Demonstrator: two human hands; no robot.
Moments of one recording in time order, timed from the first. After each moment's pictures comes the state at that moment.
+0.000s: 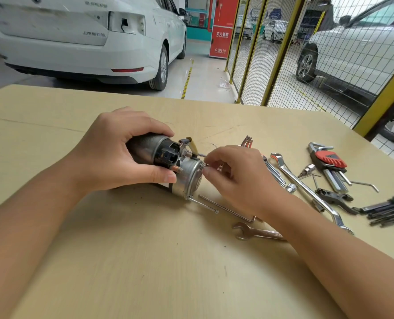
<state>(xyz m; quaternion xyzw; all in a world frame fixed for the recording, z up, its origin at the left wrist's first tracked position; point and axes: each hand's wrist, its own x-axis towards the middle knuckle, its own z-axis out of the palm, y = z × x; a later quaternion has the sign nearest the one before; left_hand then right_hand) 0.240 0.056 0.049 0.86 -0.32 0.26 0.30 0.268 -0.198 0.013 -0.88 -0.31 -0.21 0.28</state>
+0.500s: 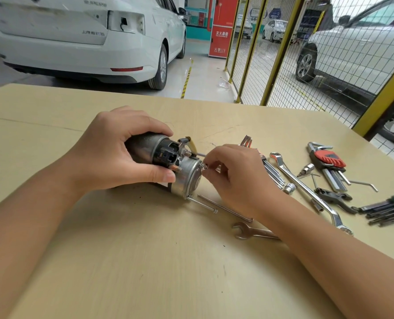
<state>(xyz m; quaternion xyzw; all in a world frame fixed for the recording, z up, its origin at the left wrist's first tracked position) 0.240 0.057 0.049 0.86 -0.32 0.26 0.30 0.269 -0.196 0.009 -0.88 -0.32 -0.23 0.26</state>
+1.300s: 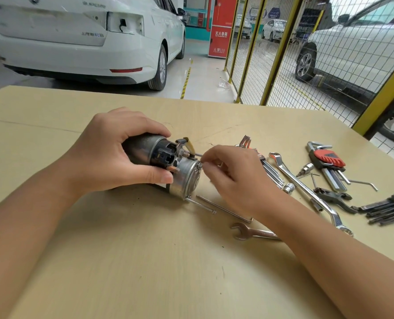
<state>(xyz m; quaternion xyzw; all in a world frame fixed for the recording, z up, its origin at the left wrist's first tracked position) 0.242 0.057 0.049 0.86 -0.32 0.26 0.30 0.265 -0.197 0.013 -0.88 -0.30 -0.18 0.32</state>
